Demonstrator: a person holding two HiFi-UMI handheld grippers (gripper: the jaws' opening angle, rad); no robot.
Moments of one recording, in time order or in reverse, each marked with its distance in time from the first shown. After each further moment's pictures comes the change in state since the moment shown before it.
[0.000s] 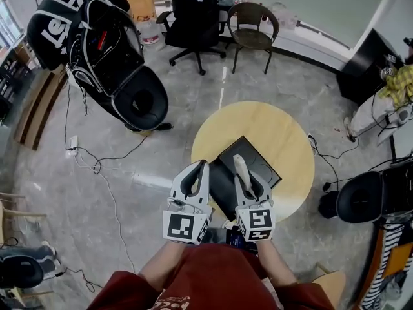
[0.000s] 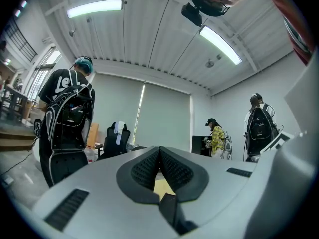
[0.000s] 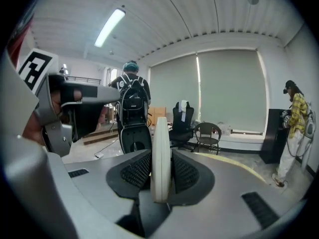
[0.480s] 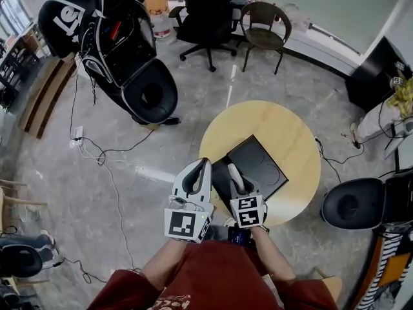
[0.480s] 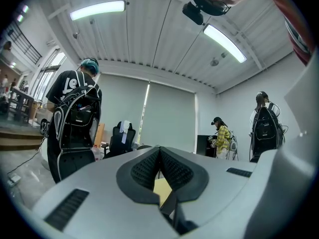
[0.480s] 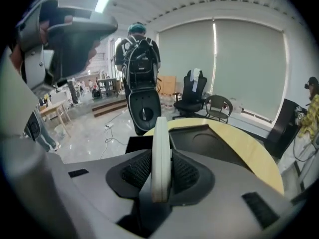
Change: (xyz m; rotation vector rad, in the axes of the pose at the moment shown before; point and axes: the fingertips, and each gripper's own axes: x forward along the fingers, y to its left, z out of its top) left arm -0.013 0.026 -0.007 -0.013 0.009 0.060; right arm 0.053 0.034 -0.109 -0.053 0.366 0.101
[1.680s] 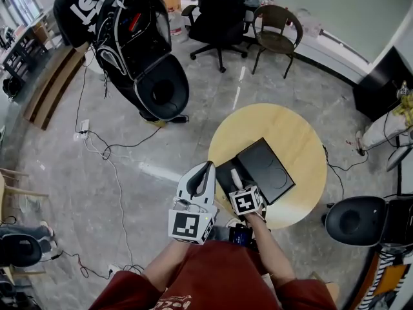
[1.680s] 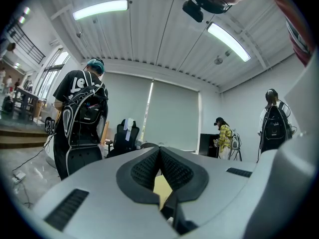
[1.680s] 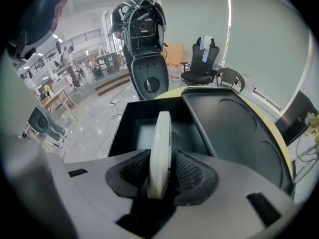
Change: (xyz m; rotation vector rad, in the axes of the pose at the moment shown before) left arm -0.017 0.024 -0.006 -0.020 0.026 0.038; right arm 0.058 0.025 -0.059 -0.013 0.340 0.076
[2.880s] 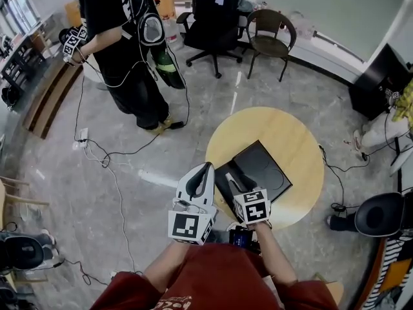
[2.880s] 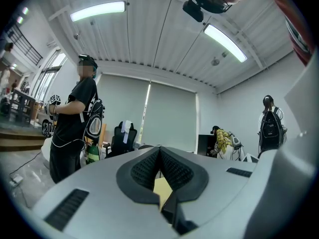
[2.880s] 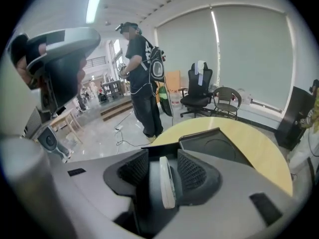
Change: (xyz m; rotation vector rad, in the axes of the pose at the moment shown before) left arm 0.000 -0.011 0.011 0.018 -0.026 -0.021; right arm -0.089 0.002 0.066 0.049 -0.290 0.041
